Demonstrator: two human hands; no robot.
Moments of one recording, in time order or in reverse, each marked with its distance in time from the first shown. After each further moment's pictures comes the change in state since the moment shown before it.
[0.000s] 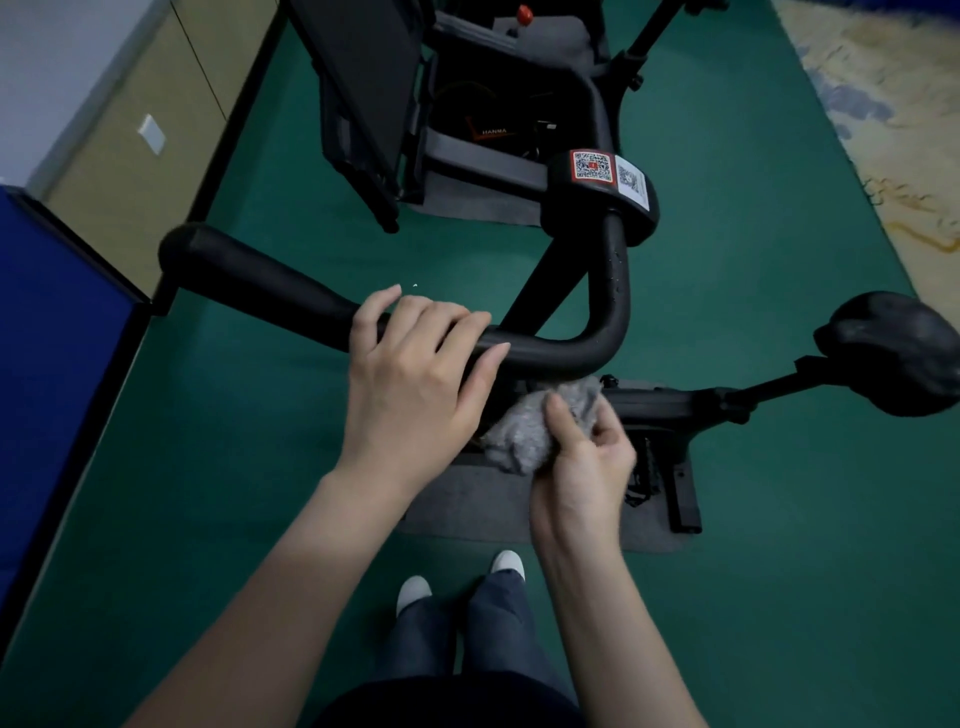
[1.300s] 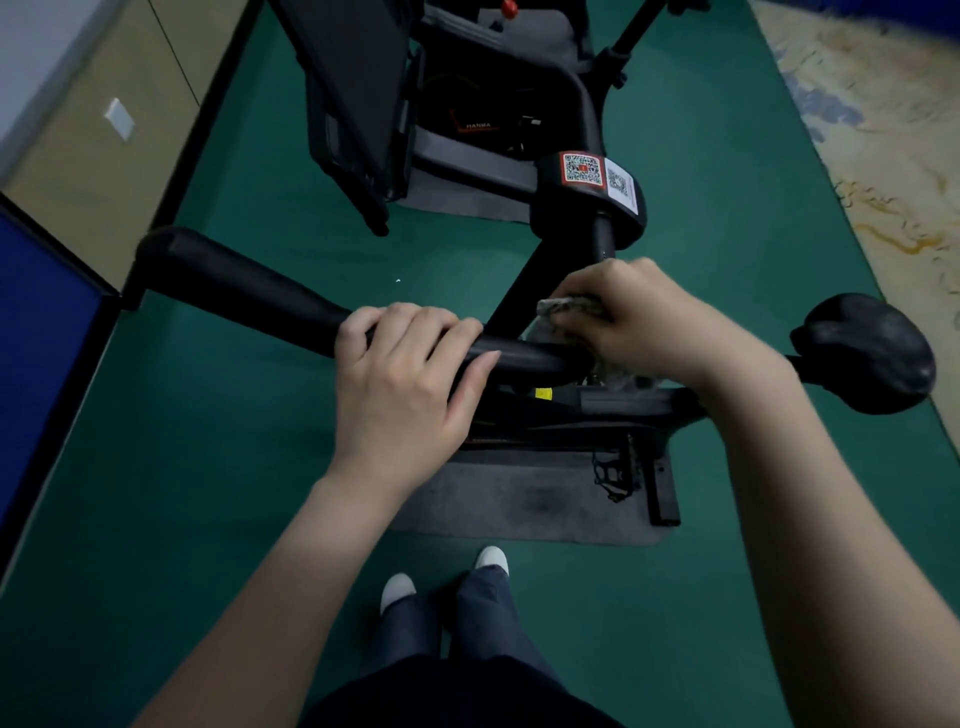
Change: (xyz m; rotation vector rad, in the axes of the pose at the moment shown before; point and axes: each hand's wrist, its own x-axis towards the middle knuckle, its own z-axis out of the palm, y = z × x) left_hand -0.001 -0.002 0.008 0.001 0.081 0.004; right_hand 0.069 -0.122 0.058 -1.849 -0.921 -0.621
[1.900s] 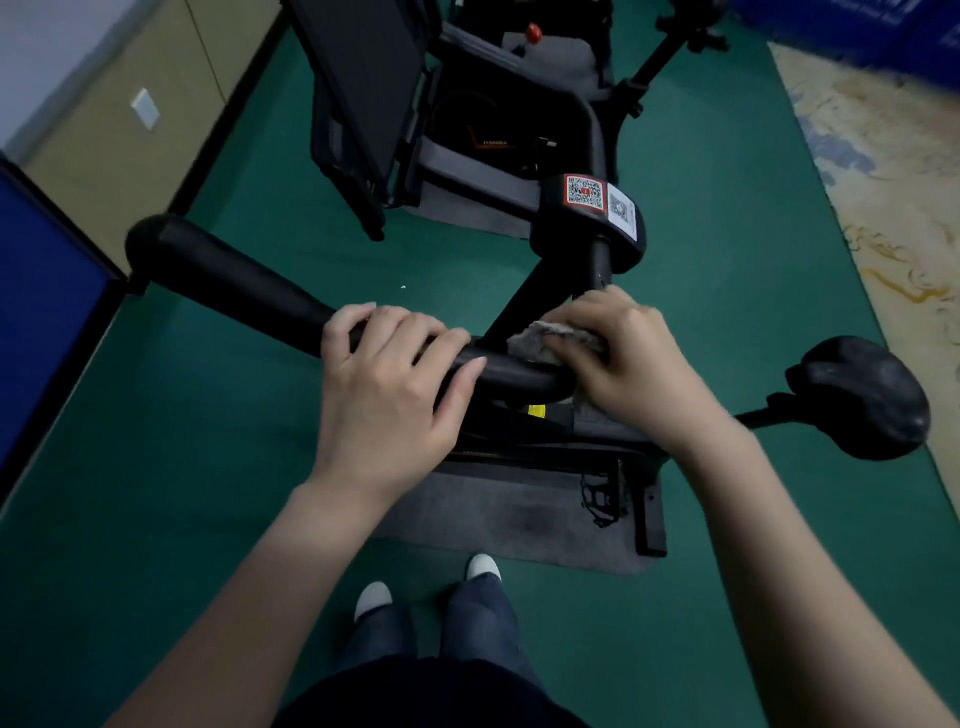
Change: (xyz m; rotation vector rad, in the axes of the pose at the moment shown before) left_hand 0.002 0.007 -0.004 0.011 -0.050 -0.068; right_hand -0.010 0.025 0.028 0.118 0.284 -0.141
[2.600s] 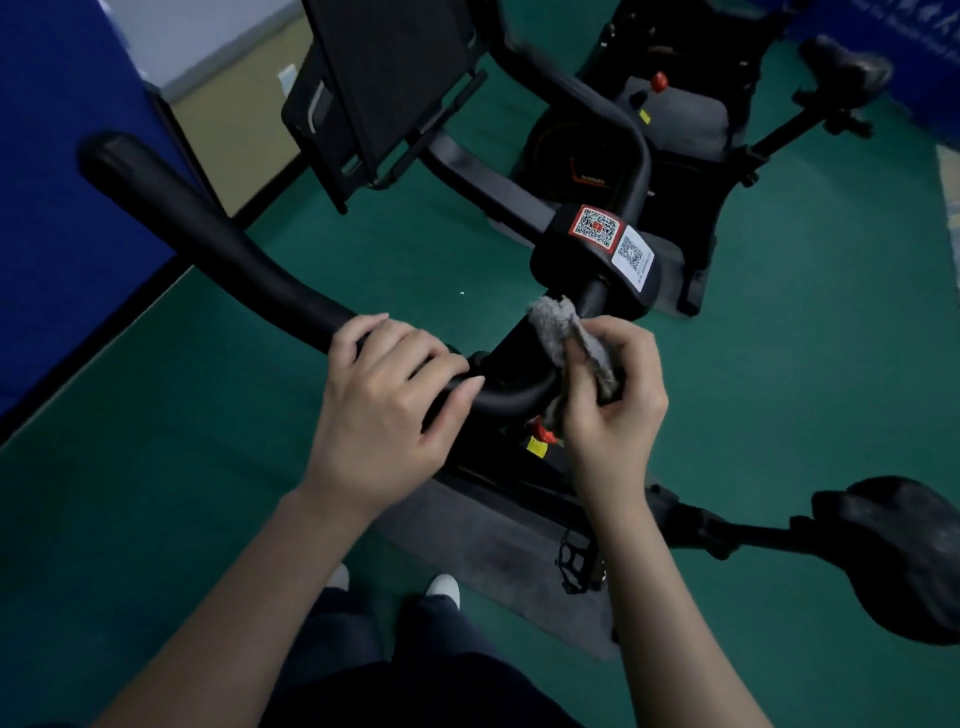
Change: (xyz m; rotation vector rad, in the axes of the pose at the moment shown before) left_hand 0.003 0.069 0.027 0.042 0.020 -0.213; right_hand -0.005 0.061 0.029 0.501 0.534 -0.045
